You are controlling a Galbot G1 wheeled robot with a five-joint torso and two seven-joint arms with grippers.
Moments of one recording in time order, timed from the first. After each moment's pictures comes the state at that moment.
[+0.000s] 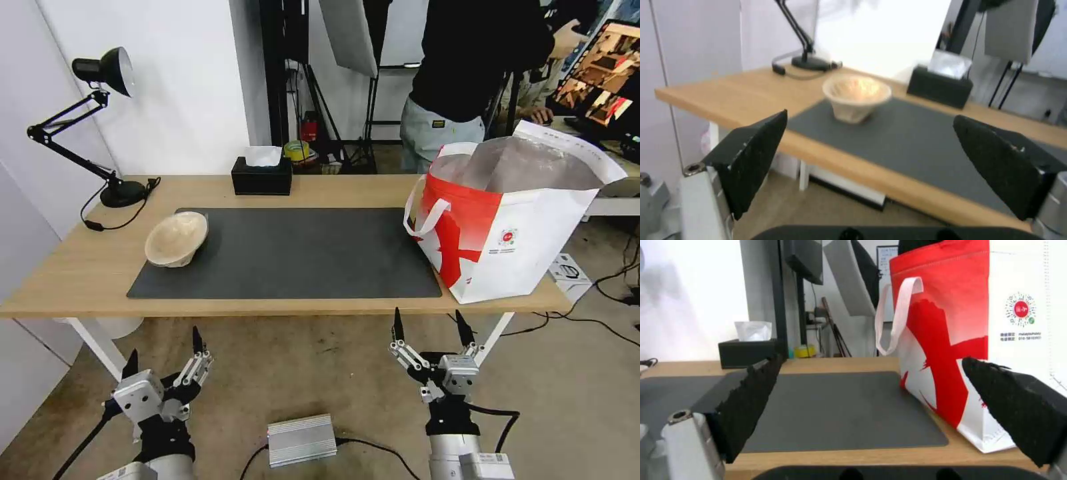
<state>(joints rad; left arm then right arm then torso) 1.94 -1.39 -0.32 -2.50 -0.10 -0.06 -0.63 -1.67 1.07 0.06 2.28 -0.01 0.22 0.68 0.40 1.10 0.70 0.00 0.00</state>
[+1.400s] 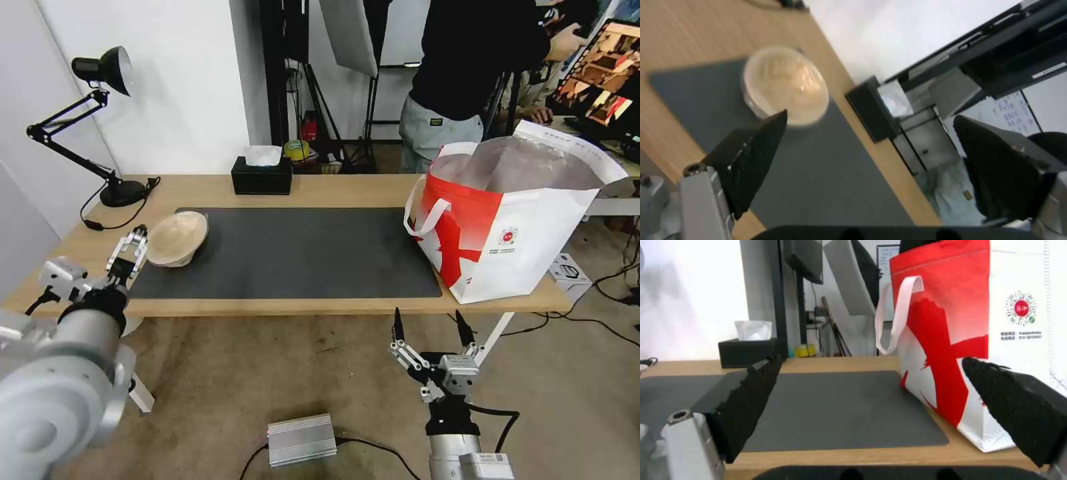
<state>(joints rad) 1.31 -0.92 -0.71 -2.49 -1.59 -0.03 -0.99 -1.67 1.07 0.06 2.28 -0.01 0.22 0.68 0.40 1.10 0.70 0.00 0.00</state>
